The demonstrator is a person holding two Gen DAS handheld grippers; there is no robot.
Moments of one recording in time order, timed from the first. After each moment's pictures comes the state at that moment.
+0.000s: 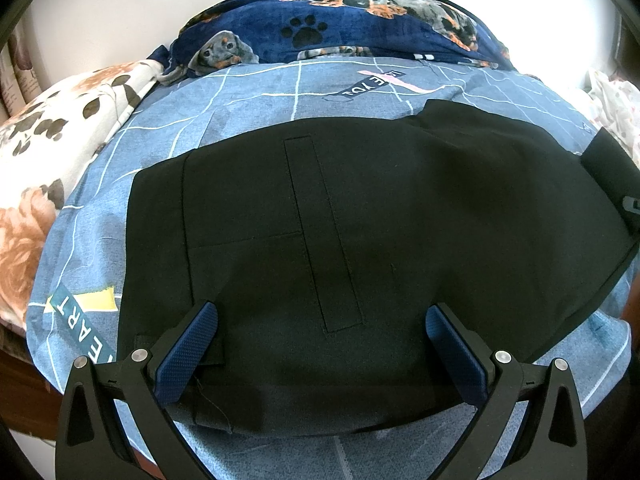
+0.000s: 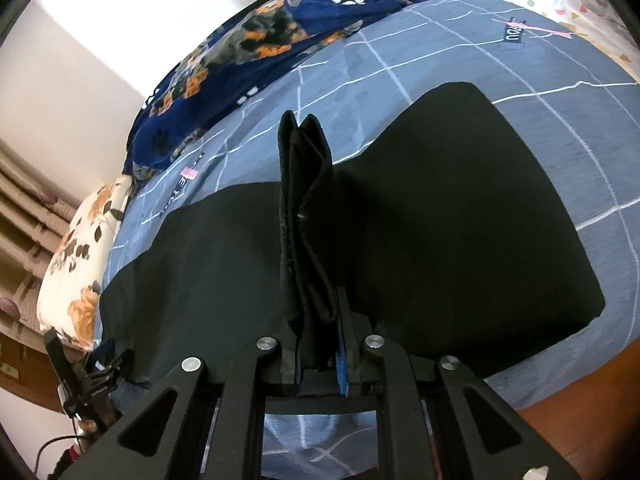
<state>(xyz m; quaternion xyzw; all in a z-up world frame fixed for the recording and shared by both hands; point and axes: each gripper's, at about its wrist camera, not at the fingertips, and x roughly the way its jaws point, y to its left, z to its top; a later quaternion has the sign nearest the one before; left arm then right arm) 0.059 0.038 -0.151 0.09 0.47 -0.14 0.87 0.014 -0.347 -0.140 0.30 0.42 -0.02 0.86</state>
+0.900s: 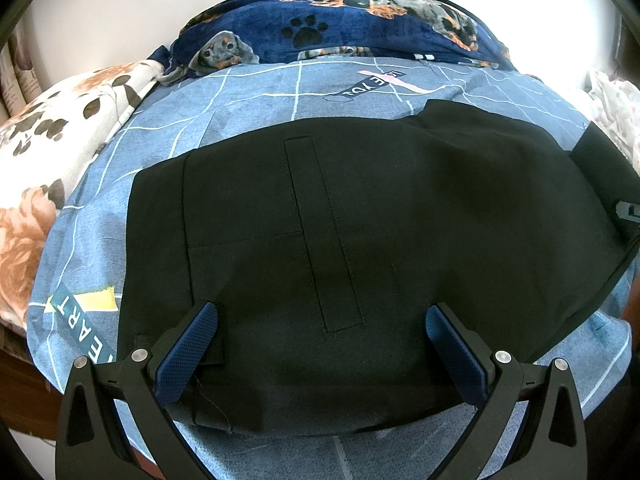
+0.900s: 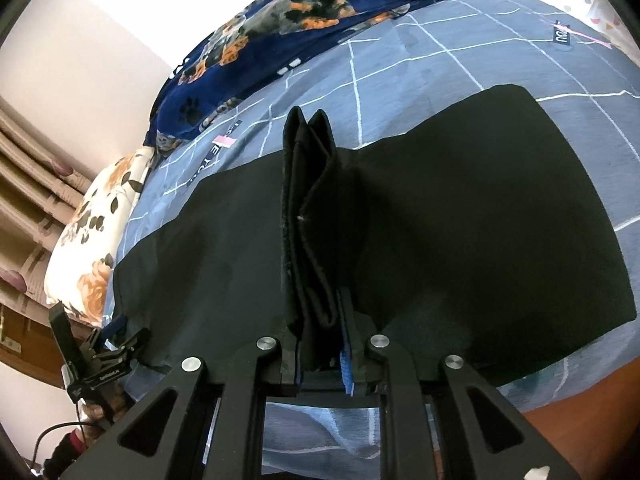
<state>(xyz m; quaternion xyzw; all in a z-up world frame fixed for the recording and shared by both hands) 0.057 0.037 -0.152 0.09 0.46 -0.14 0.87 0.027 -0.301 -0.139 0.28 0.44 0.02 0.85</state>
